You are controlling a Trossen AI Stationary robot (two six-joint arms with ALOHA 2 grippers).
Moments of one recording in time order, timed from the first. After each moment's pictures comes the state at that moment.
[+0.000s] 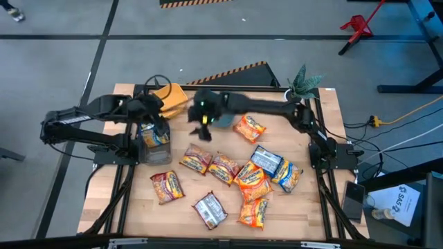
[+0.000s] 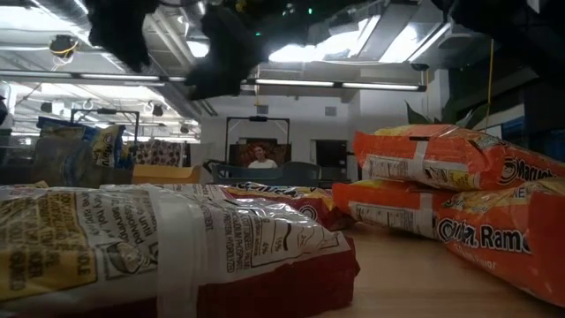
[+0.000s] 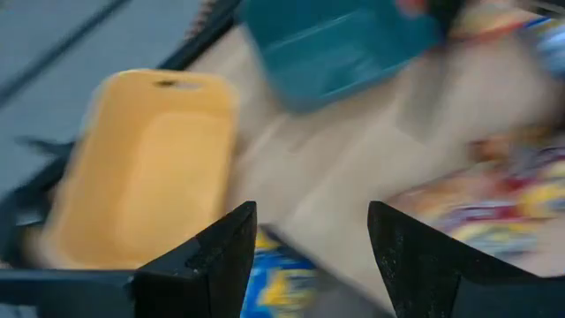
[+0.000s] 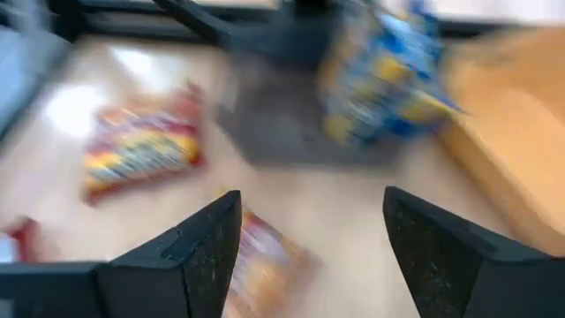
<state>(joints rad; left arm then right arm) 0.20 0.90 1.08 -1.12 -0.32 -0.45 -0.20 2.26 2.14 -0.63 -0.35 -0.21</state>
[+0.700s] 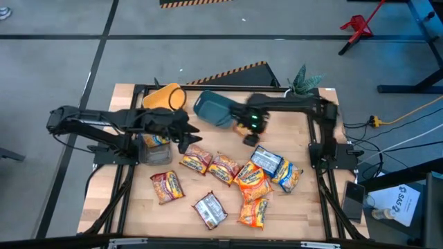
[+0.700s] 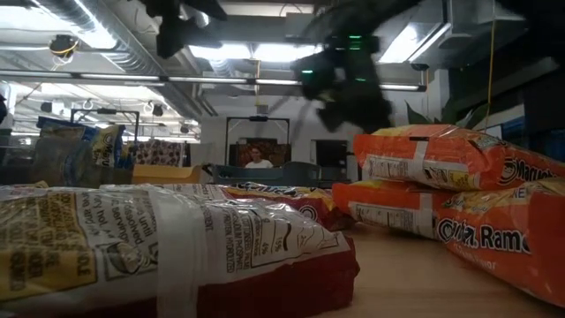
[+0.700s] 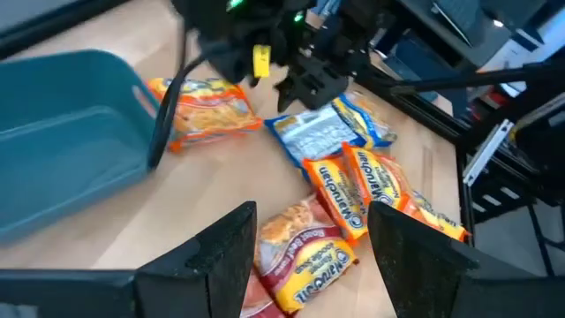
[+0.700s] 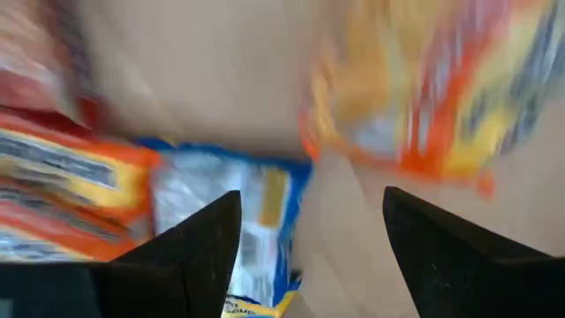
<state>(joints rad) 0.00 1.05 0.90 -0.35 -0.08 -0.54 -0.29 1.94 1.50 -1.29 -0.21 0.16</state>
